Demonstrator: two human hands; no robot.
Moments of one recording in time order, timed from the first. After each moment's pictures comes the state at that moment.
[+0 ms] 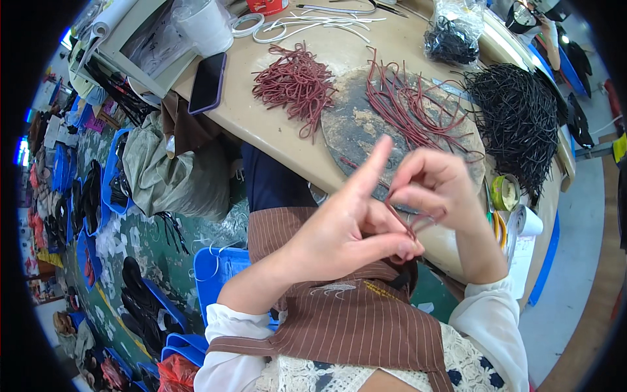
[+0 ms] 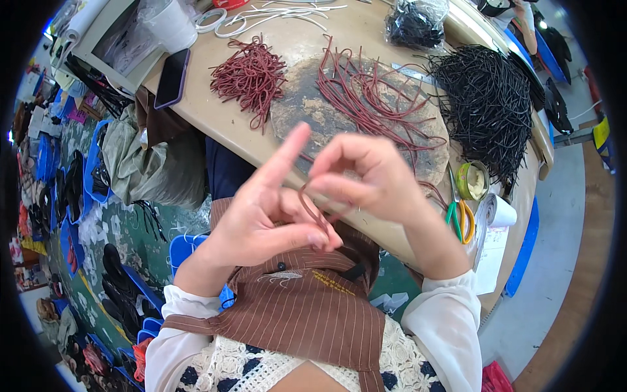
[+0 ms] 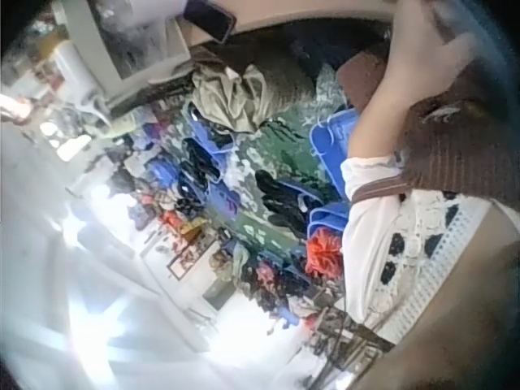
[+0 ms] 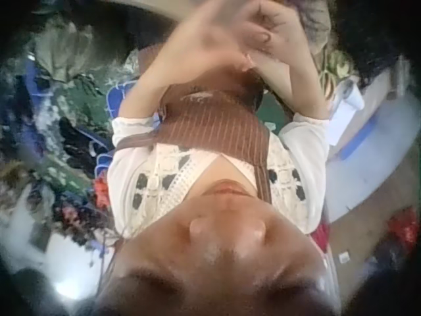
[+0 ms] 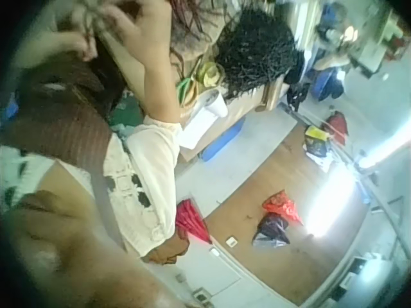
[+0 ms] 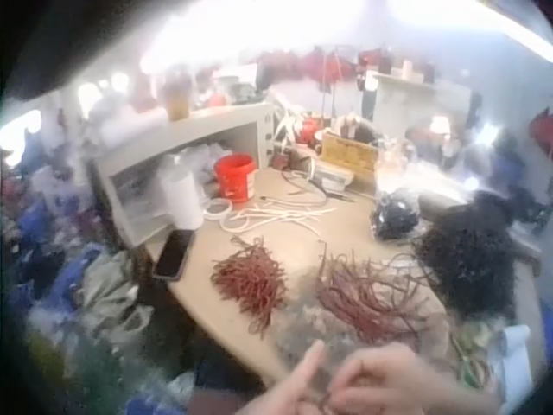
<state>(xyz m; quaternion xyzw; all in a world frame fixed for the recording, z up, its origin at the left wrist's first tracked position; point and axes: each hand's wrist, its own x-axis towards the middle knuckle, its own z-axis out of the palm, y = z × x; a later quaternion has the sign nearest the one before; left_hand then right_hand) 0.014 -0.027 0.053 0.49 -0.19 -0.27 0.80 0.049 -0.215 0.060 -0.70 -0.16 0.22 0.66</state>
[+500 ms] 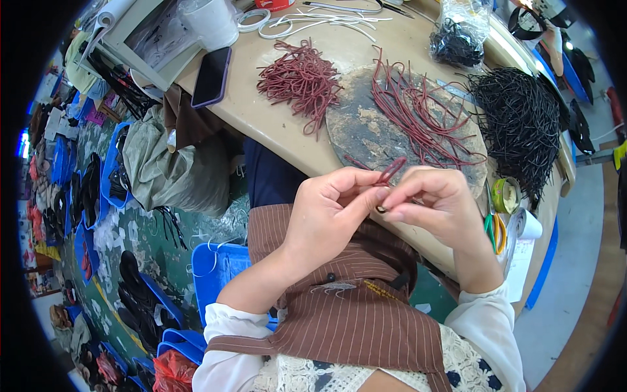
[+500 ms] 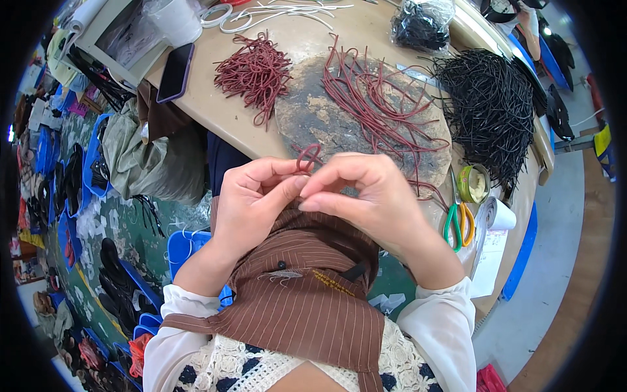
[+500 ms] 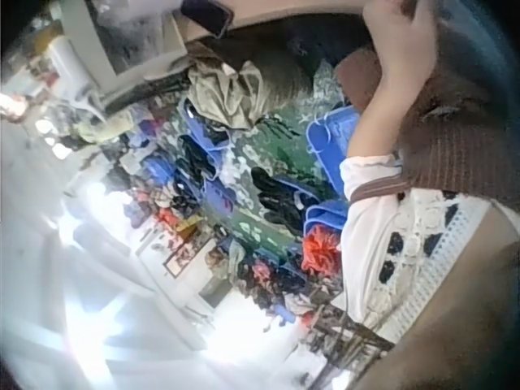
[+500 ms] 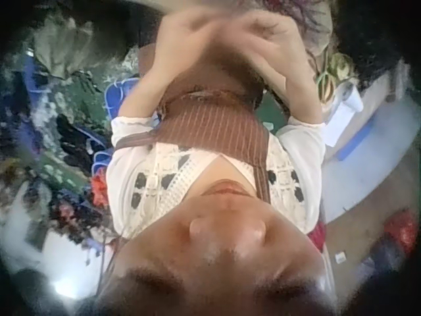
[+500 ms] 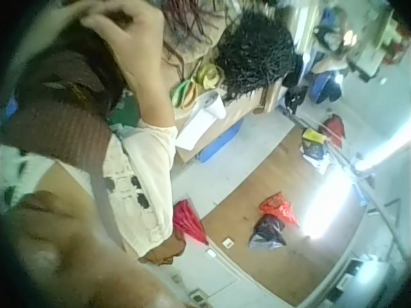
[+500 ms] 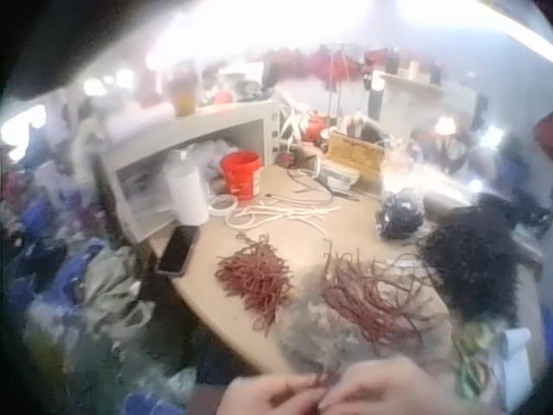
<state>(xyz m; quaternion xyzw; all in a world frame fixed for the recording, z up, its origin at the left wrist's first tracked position) 0.015 -0.026 0.035 0.60 -0.06 -0.12 0.79 0.032 -0.203 0.059 -0.73 -0.20 0.16 0.63</state>
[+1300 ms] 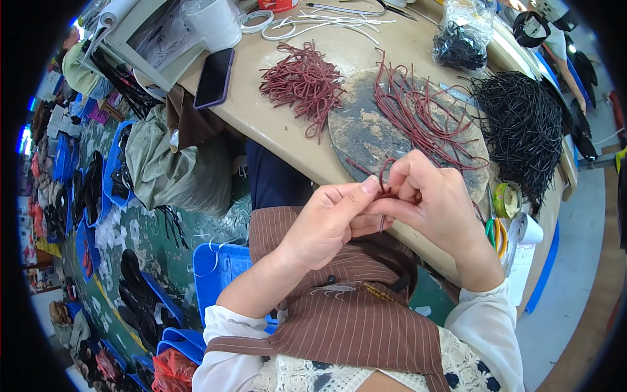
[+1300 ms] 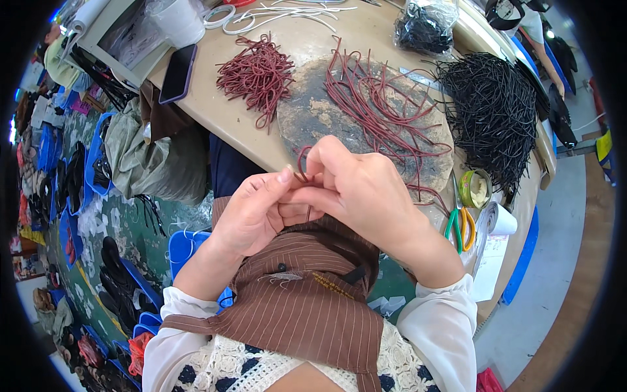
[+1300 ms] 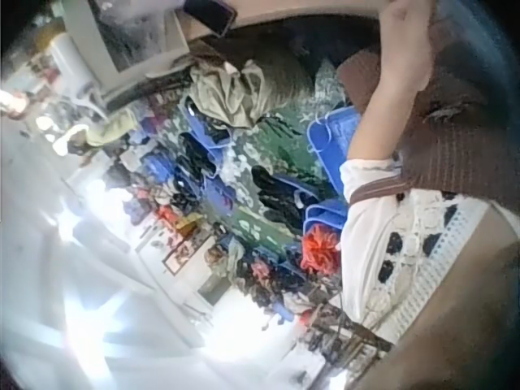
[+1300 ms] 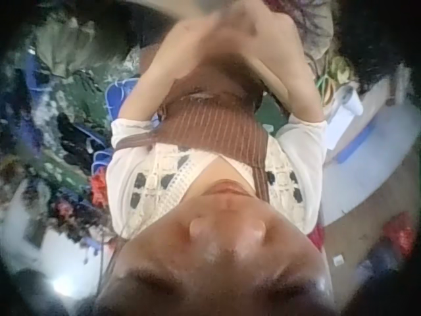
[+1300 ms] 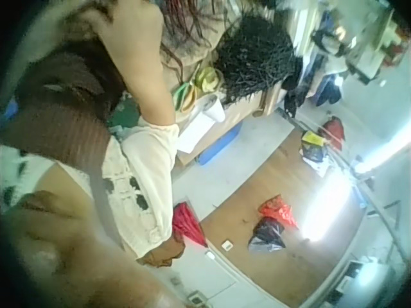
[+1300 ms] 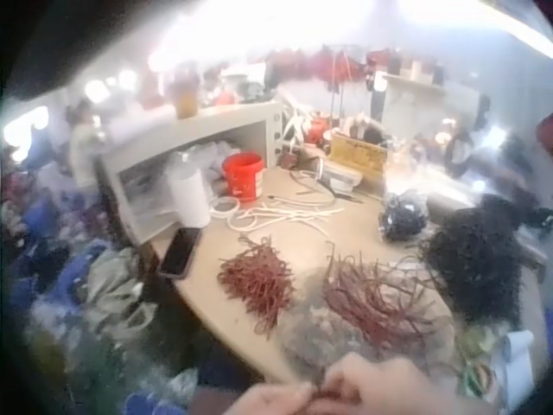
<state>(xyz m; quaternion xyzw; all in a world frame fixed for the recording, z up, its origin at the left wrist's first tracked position) 0.018 -0.020 0.022 0.36 0.02 -0.31 0.88 0.040 -0.187 0.071 -0.88 -0.25 0.02 0.40</state>
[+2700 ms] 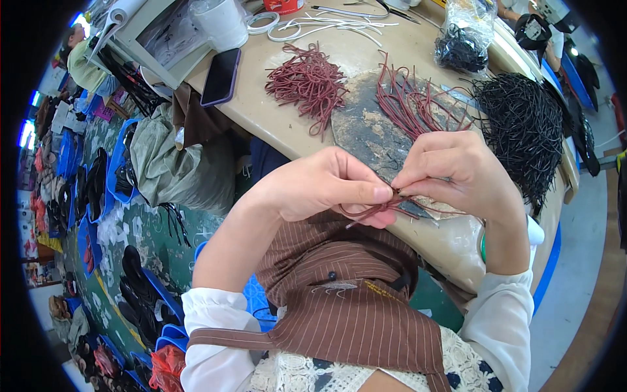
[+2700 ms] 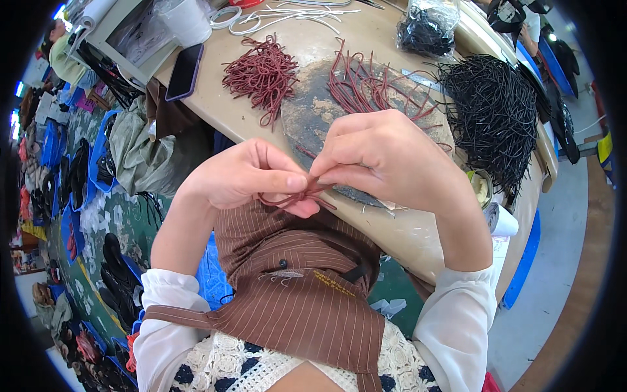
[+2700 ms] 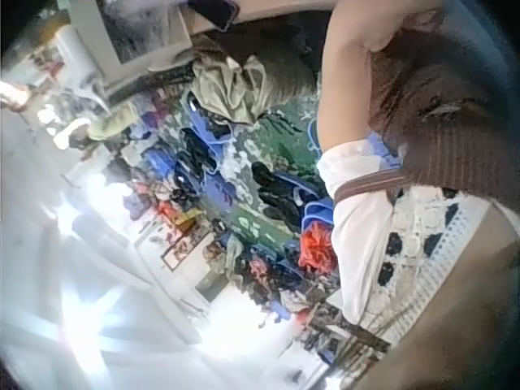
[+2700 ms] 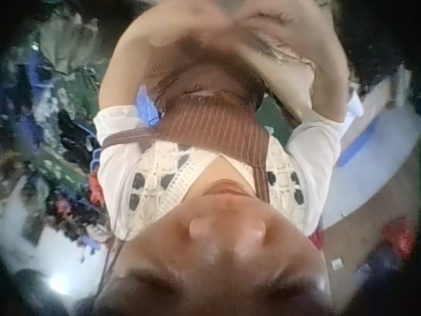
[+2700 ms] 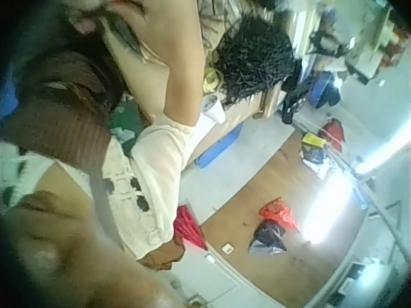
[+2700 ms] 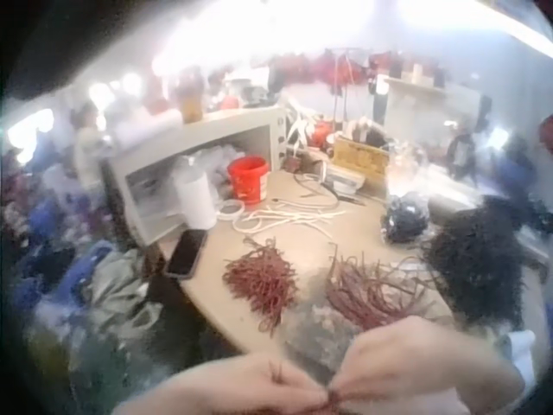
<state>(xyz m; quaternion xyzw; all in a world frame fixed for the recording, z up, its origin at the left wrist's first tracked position) 0.060 0.004 0.056 0.49 -0.13 -0.46 0.73 0.072 -0.208 0.106 -0.82 -0.45 0.06 0.36</state>
